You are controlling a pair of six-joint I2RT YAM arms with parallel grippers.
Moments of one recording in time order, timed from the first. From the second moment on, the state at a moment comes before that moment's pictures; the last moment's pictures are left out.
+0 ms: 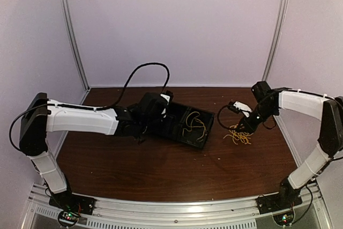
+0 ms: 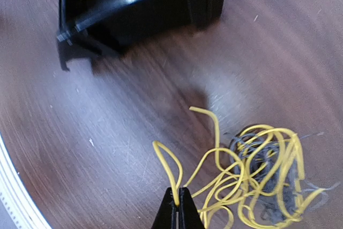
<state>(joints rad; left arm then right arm) -1.00 1.75 1.21 -0.12 -0.38 -0.38 0.22 1.56 1.04 -0.74 -0.41 -0.57</state>
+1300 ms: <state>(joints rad) -1.17 2.21 1.62 0.70 0.02 -0.19 0.22 1.27 1.62 -1.10 -0.81 -0.54</state>
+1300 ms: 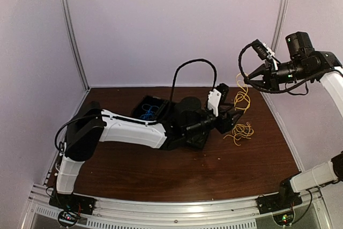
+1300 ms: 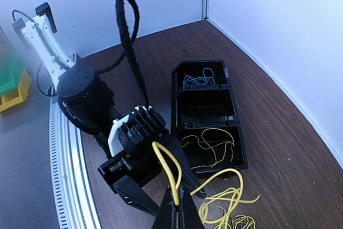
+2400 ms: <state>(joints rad) -1.13 2.26 1.61 0.84 0.28 -0.34 0.23 1.23 1.56 -1.01 -0.87 -0.47</state>
